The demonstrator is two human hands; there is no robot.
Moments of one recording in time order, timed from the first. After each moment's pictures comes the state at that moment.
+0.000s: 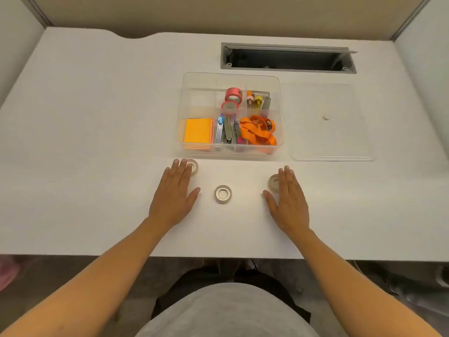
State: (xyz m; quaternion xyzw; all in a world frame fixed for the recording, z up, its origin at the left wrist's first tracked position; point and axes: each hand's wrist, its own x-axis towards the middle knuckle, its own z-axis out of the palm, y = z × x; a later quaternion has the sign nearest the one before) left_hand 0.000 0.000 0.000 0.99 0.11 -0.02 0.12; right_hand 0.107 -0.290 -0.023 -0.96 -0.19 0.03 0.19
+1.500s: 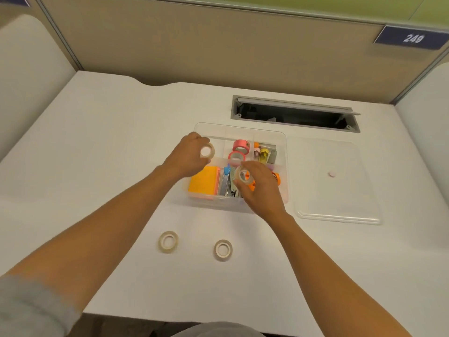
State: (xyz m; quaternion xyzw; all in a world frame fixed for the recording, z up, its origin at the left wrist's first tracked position) left_hand 0.186 0.066 0.100 0.96 0.14 0.02 0.24; right_hand 0.216 -0.158 0.071 -0.87 -0.31 0.01 0.38
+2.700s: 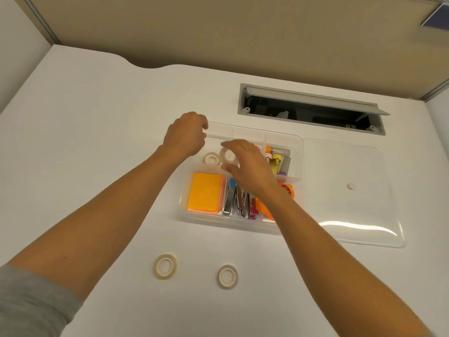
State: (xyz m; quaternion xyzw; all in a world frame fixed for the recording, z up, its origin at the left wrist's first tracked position) left_hand 0.271 0.118 0.086 0.96 0.22 0.03 0.19; right_hand 0.298 -0.068 0.070 -0.87 -0.38 0.11 0.29
